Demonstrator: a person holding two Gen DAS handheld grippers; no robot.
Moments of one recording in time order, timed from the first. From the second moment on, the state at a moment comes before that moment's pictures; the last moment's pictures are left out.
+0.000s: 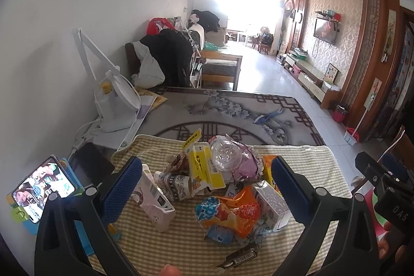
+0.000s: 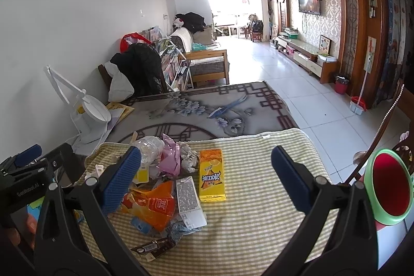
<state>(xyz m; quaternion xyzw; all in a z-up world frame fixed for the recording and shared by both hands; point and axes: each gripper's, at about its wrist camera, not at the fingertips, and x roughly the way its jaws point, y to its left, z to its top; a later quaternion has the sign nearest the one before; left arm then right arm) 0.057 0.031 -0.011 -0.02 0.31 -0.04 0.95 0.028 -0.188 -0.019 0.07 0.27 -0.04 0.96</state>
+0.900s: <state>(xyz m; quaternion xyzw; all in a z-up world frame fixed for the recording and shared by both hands) 0.046 0.026 -0.013 -0.02 0.32 -0.04 0.95 0.020 -0.189 -0.022 0.07 0.28 -0.04 0.96</state>
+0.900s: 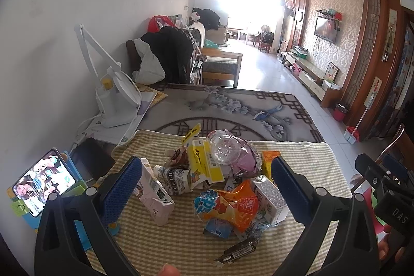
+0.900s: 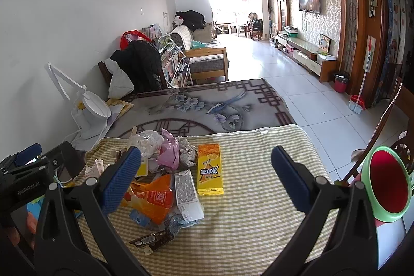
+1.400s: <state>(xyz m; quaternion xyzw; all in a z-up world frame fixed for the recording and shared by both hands) 0.047 0.026 -0.010 -0.02 0.32 -0.04 0.95 0.014 -0.189 -0.024 0.07 0.28 -0.04 0.96</state>
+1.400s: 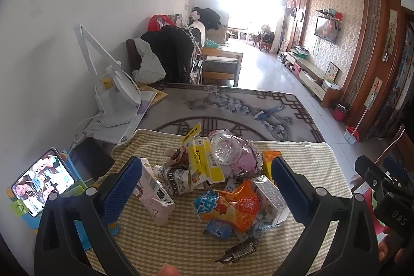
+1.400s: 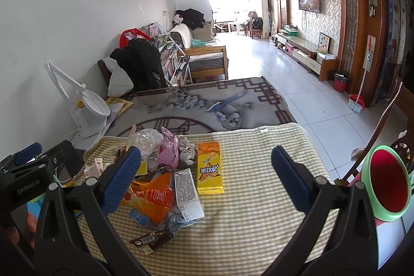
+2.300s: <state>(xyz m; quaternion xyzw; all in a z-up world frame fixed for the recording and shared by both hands) 0.087 0.109 -0.055 0.00 0.37 0.01 0.93 0.105 -0.082 -0.127 -0.06 0.43 0.15 0.89</state>
